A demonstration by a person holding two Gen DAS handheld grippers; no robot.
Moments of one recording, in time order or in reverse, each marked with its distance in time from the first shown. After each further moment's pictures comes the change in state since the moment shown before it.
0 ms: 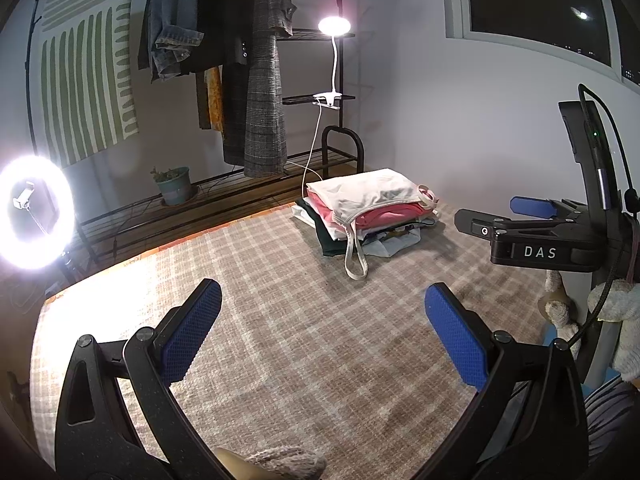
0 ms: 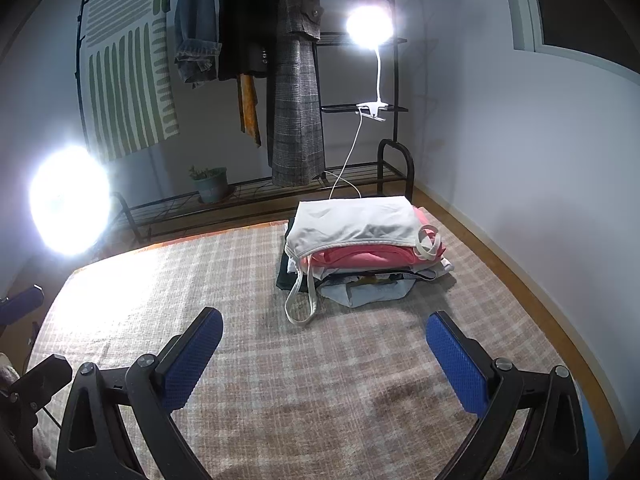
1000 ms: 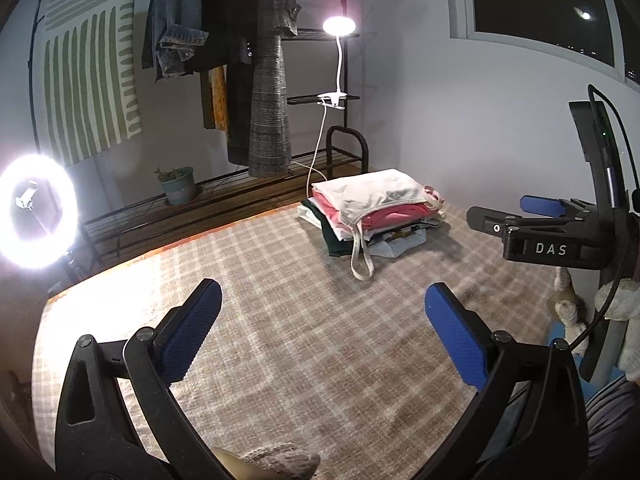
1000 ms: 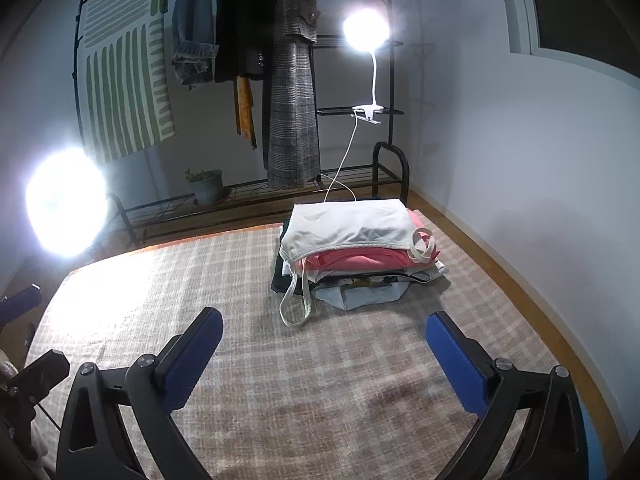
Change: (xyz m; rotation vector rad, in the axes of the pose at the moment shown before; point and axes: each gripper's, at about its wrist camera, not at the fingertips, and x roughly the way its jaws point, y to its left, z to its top) left arm 0.002 0.005 -0.002 0.004 -0.001 0.005; right arm 0.000 -0.005 0.002 0.003 -0.009 -0.014
